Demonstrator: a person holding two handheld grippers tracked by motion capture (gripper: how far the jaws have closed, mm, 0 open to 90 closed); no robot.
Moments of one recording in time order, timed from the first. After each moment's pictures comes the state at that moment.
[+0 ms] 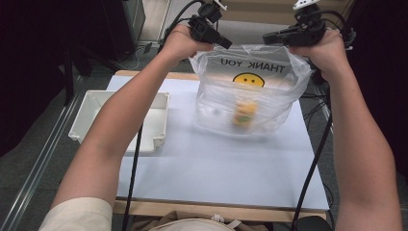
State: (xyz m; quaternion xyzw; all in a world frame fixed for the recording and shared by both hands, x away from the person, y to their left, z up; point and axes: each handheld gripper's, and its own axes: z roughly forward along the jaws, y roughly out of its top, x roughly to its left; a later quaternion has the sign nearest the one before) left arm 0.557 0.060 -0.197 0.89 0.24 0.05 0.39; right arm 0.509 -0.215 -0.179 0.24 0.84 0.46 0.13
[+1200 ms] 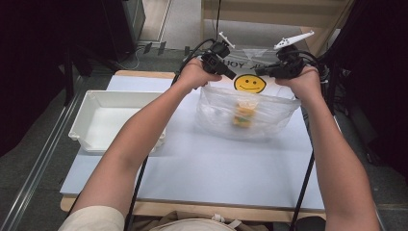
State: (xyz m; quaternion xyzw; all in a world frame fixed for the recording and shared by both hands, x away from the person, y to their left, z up) left arm 0.554 0.032 -0.301 0.89 0.28 0.01 0.36; right arm 0.507 -0.213 -0.280 0.31 0.84 0.42 0.12
